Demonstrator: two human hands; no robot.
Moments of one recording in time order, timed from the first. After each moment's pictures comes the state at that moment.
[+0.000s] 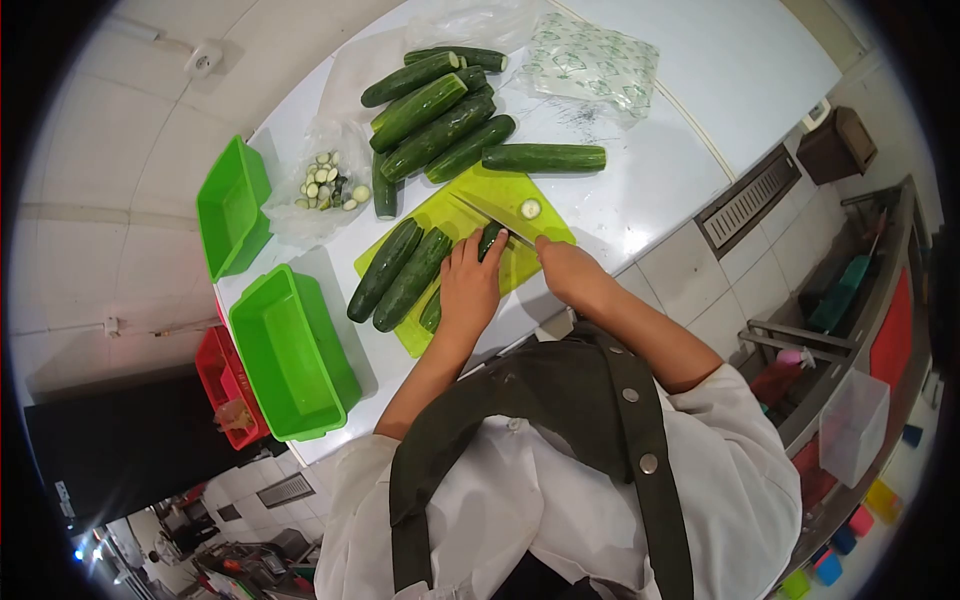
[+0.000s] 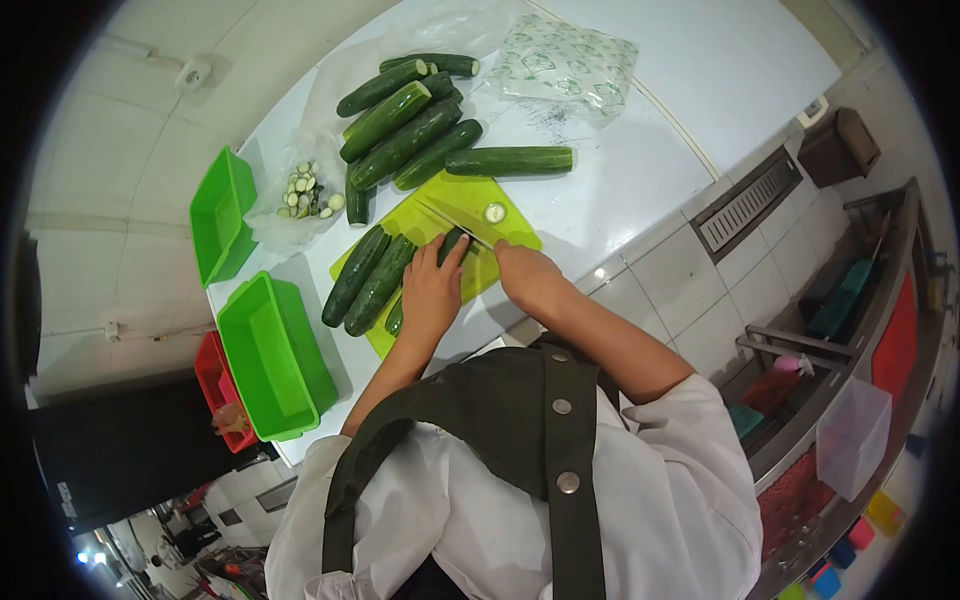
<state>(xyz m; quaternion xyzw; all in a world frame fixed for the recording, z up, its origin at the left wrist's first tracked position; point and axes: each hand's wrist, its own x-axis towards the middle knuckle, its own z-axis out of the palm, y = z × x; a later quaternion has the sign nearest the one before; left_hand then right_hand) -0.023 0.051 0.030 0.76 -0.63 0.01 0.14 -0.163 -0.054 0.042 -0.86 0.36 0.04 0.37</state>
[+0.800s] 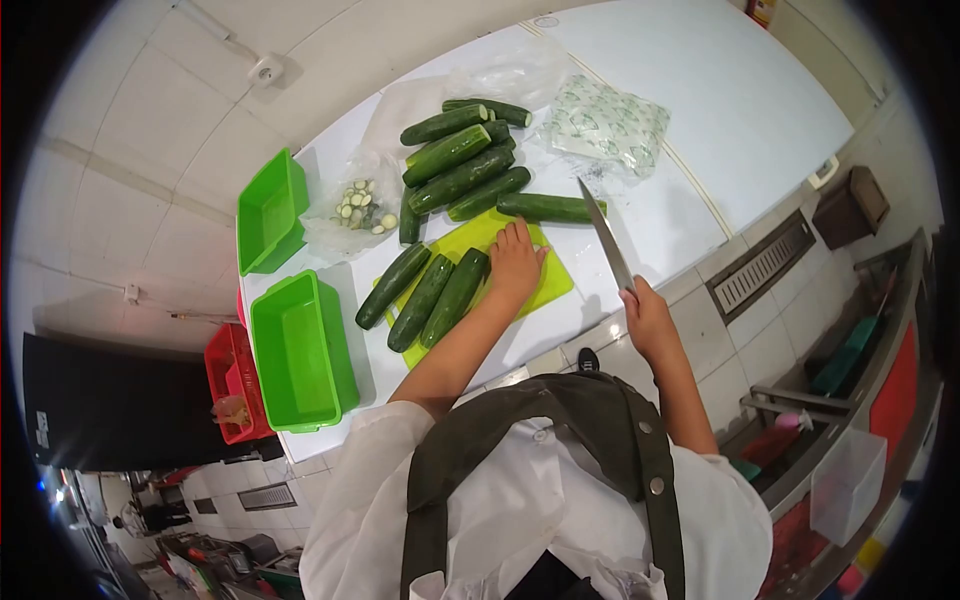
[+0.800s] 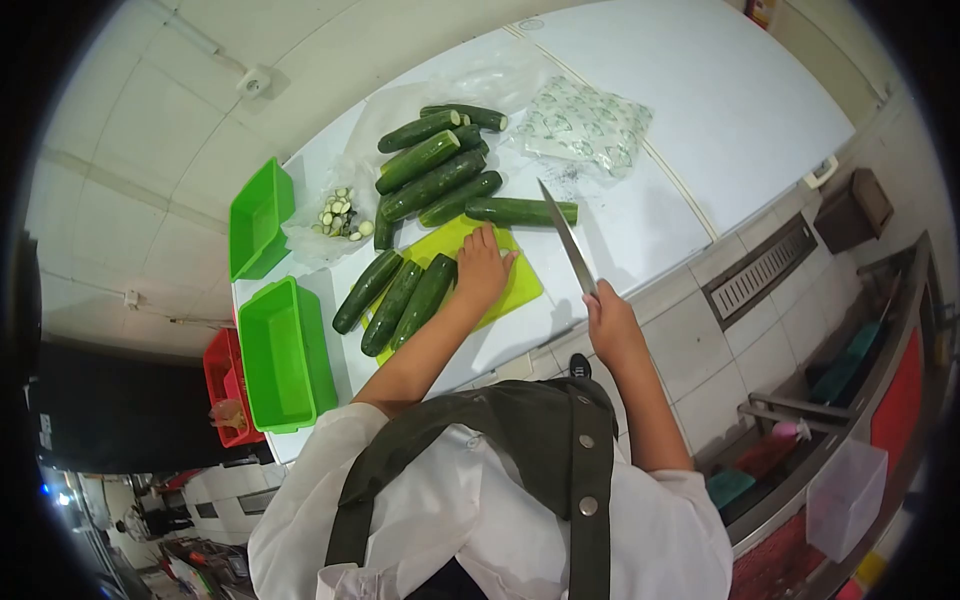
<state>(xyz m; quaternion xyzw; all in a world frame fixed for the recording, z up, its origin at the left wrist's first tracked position) -0.046 -0.047 -0.008 0.82 -0.55 0.02 0.15 -0.277 -0.071 0.060 -0.76 0.45 -0.23 0.41</state>
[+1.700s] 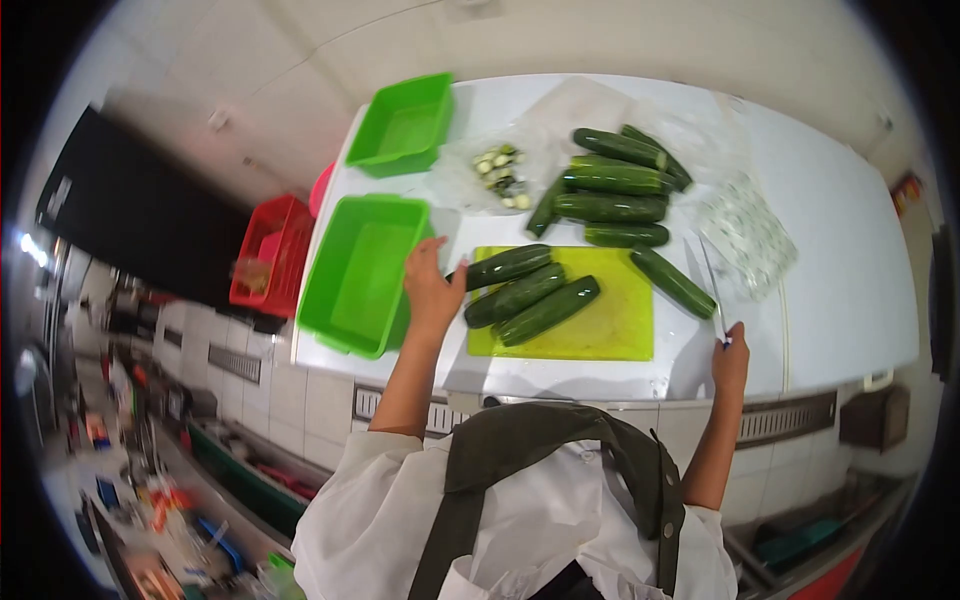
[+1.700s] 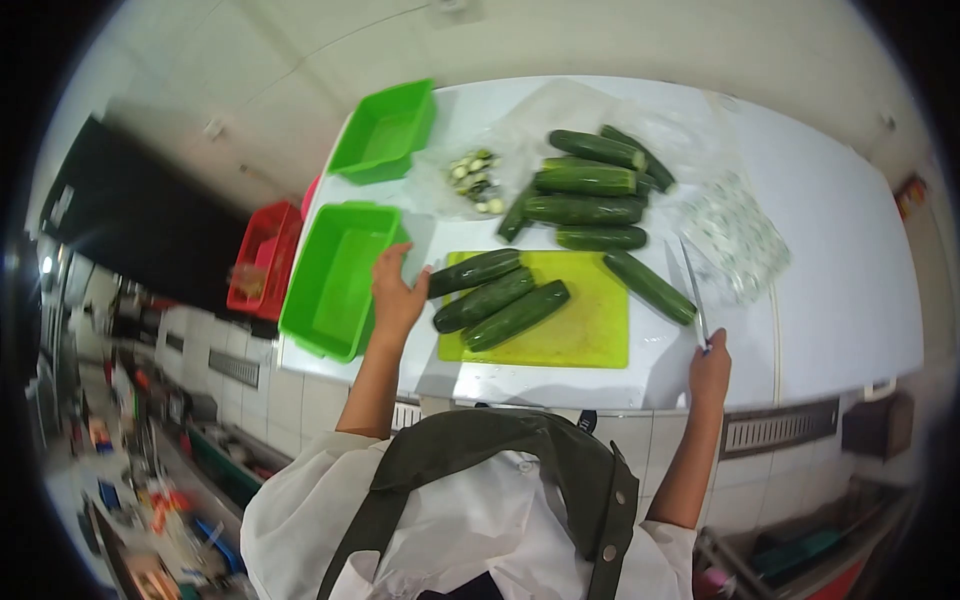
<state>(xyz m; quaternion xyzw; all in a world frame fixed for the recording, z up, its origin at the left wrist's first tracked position) 0.091 0.164 0.064 0.90 -0.27 0.17 0.29 -0.233 -0.184 0.019 -0.83 0.46 -0.16 0.27</state>
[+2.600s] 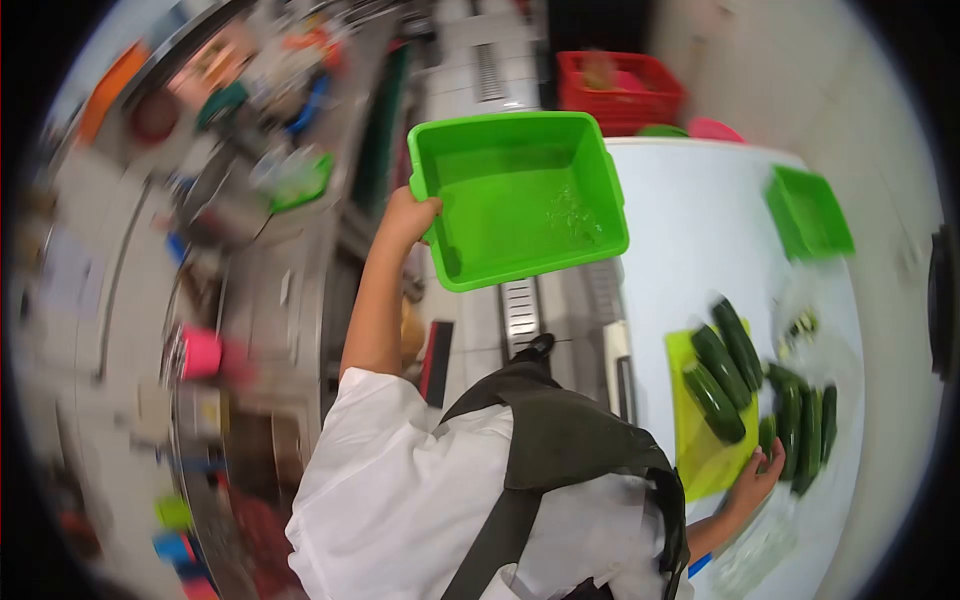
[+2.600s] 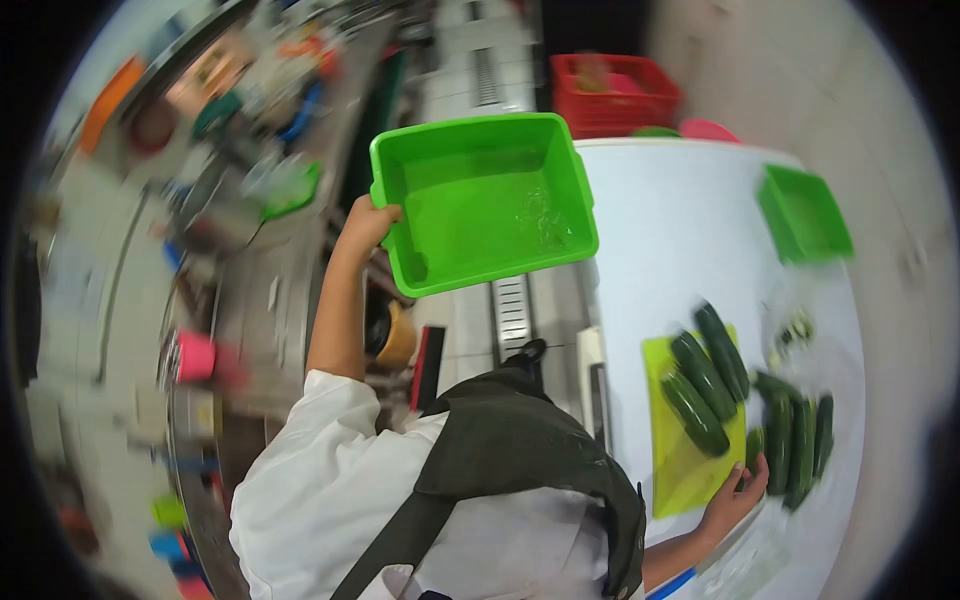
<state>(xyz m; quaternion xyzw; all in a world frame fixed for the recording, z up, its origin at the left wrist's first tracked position) -0.211 0.477 0.154 0.74 0.45 0.21 0.46 -0.075 -0.117 0.076 -0.91 0.01 -0.12 0.39</state>
